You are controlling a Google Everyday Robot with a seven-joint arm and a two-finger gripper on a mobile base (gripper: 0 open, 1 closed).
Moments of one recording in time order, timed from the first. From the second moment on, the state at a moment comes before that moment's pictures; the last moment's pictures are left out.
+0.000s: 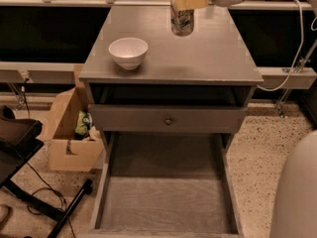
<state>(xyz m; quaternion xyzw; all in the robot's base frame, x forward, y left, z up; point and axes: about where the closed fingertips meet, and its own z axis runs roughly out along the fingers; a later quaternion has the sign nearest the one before) 0.734 -0.077 1.035 -0.42 0.72 0.23 0.50</state>
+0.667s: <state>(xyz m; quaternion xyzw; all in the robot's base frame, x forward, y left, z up) 0.851 -0.043 0.965 -0.34 0.75 0.20 0.53</state>
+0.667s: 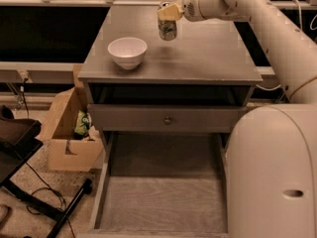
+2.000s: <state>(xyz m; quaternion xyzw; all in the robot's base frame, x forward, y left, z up) 0.896 0.027 0.889 -0.35 0.76 0.23 0.50</state>
